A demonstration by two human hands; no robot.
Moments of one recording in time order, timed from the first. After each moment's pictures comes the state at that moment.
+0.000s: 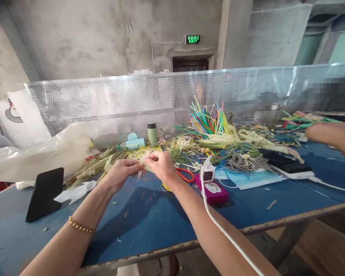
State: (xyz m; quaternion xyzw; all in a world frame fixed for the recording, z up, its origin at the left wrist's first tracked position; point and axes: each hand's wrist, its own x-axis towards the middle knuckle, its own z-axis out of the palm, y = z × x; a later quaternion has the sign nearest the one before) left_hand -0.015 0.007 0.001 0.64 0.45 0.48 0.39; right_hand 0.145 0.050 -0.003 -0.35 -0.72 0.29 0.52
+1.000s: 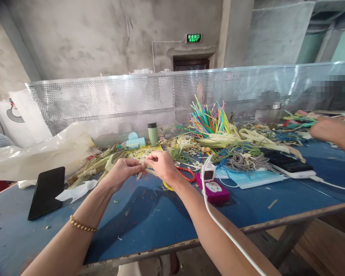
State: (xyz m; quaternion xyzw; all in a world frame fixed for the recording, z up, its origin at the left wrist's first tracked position) left_hand -0.016 0.006 0.003 0.67 0.46 0.46 0.37; right_hand 0.151 0.047 0.002 -0.32 -0.77 0.25 0.48
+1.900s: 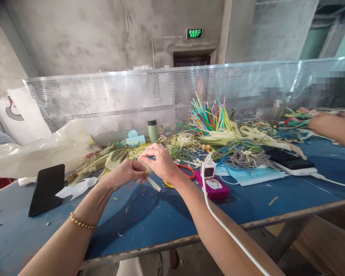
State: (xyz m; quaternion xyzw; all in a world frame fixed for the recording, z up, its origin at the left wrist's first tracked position) left_hand -0.014 0.000 0.002 0.72 0.47 0.35 0.37; right_hand 0.152 0.043 0.009 -0.25 -0.82 0.15 0.49
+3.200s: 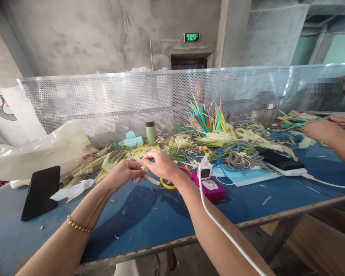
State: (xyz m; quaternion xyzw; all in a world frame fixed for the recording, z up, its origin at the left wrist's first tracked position) left_hand -0.011 0.003 -0.002 0.70 0.49 0.39 0.34; right_hand 0.161 0.045 0.015 -0.29 -0.86 0.11 0.40
